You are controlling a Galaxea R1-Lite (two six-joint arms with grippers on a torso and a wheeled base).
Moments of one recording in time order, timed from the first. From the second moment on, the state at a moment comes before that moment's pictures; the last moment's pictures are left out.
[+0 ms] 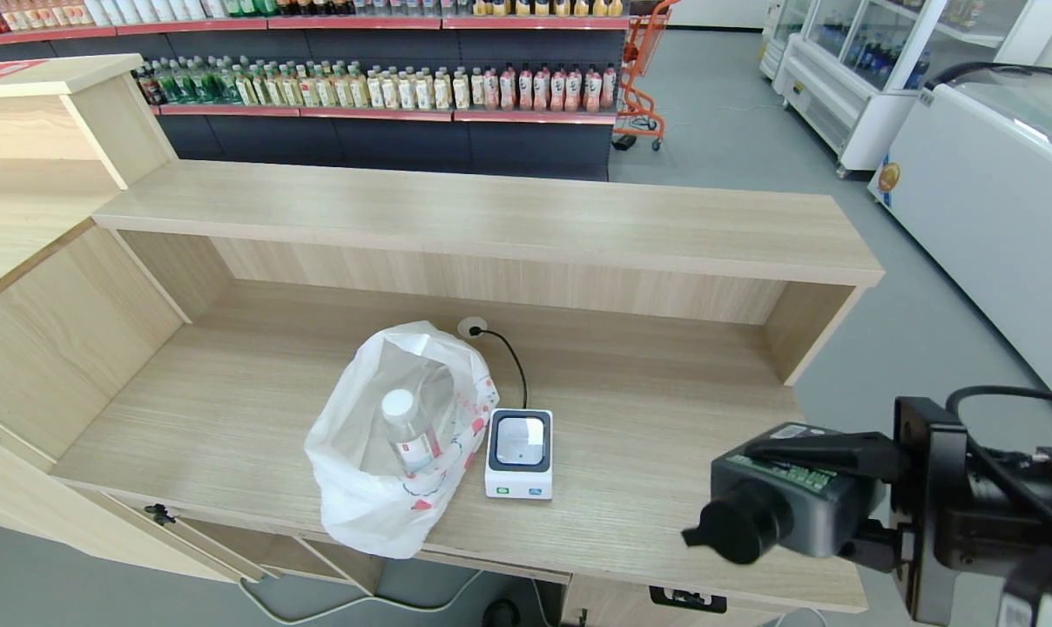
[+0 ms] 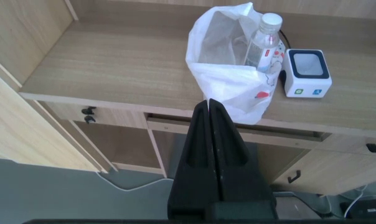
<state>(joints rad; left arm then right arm) 0.00 0.00 0.00 0.00 -0.03 0.01 0.45 1.25 -0.49 -0.49 0.67 -1.37</state>
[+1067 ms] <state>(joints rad) 0.00 0.00 0.00 0.00 -0.03 0.01 0.24 1.36 -0.57 -0.38 0.38 0.38</state>
